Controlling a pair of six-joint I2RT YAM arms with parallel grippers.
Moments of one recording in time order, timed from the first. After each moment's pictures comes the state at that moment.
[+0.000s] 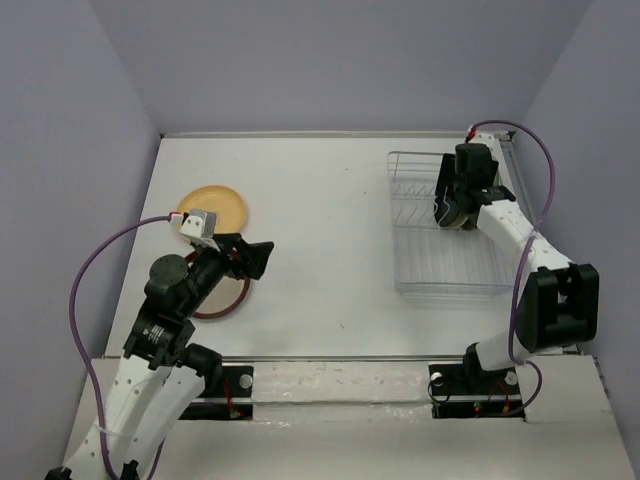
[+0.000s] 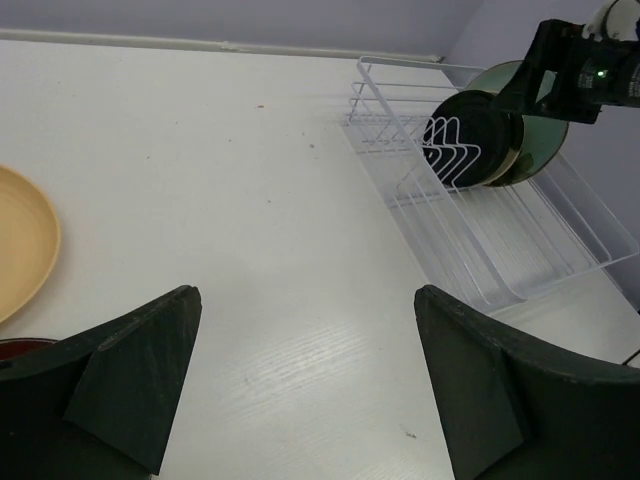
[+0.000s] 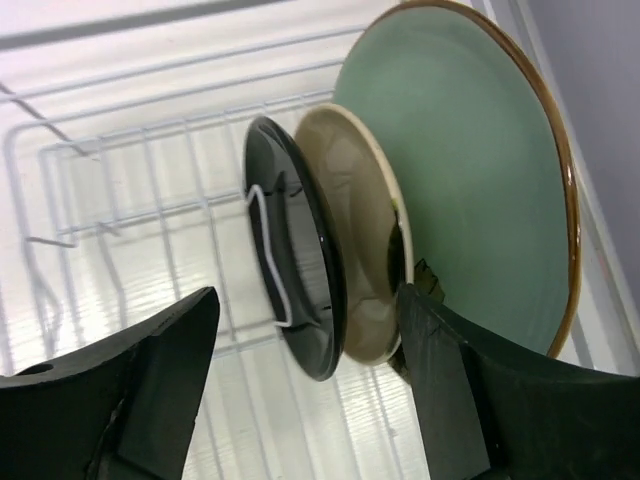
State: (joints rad) left arm -0.40 0.44 0.63 -0.26 0.13 -0.36; right arm 0.14 1.52 1.18 -0.28 0.45 0.18
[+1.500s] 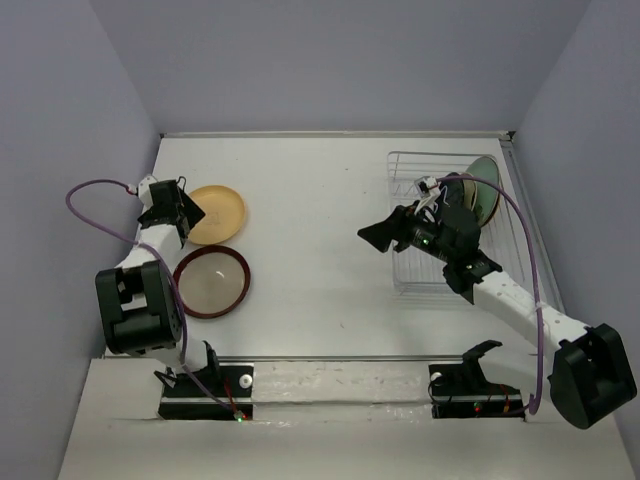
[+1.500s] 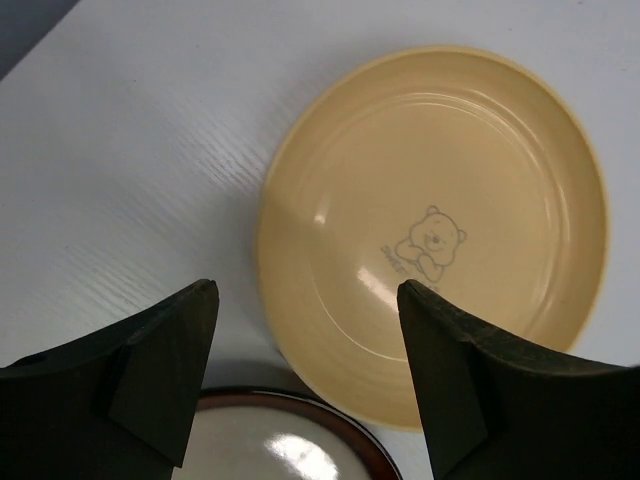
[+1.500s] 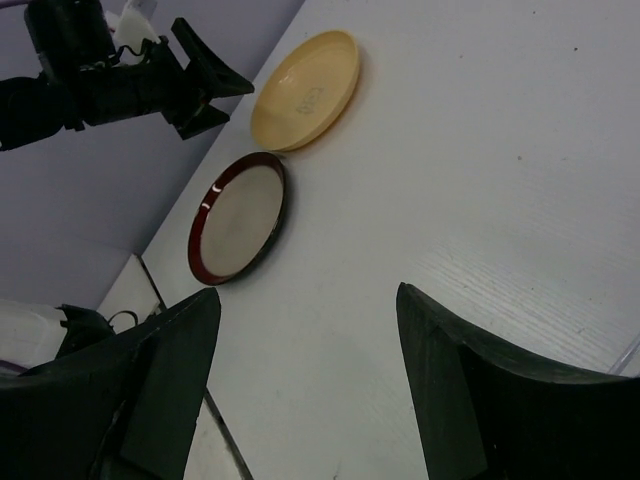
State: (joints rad) left arm 0.19 1.48 0.87 -0.12 -0.23 -0.54; right arm 0.45 1.10 0.62 0.37 -0.47 0.60
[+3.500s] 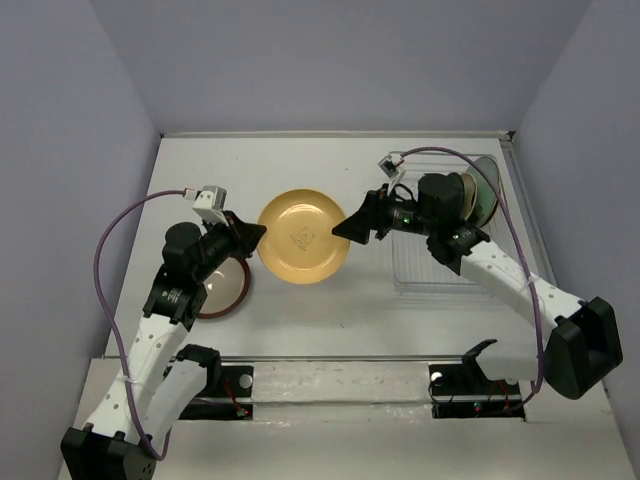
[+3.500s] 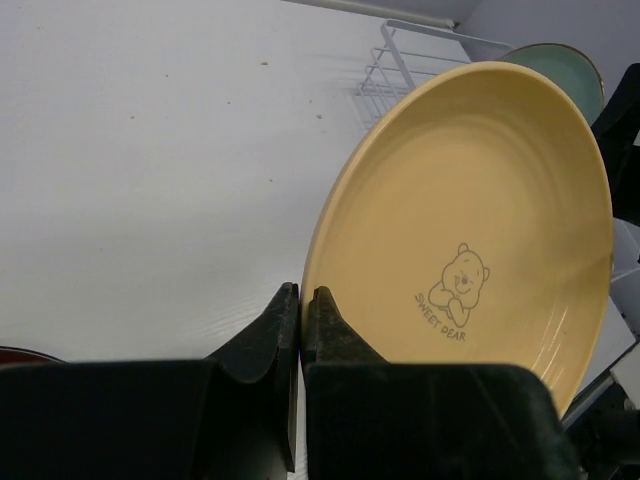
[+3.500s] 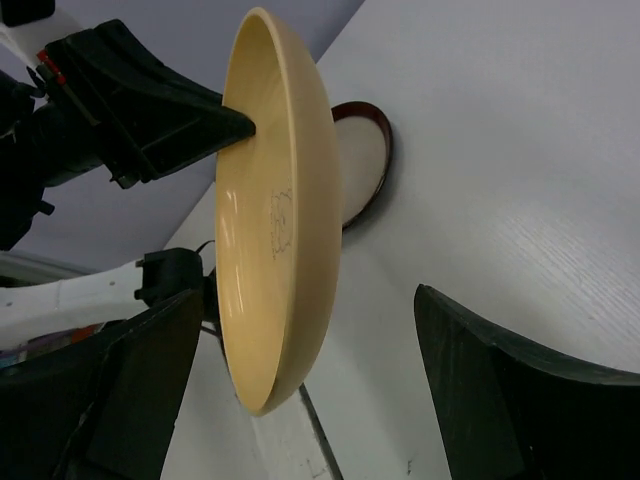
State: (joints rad) left arm -0.24 0.71 0.62 -0.10 0.31 -0.43; right arm 0.52 1.26 0.95 0.12 -0.66 0.58
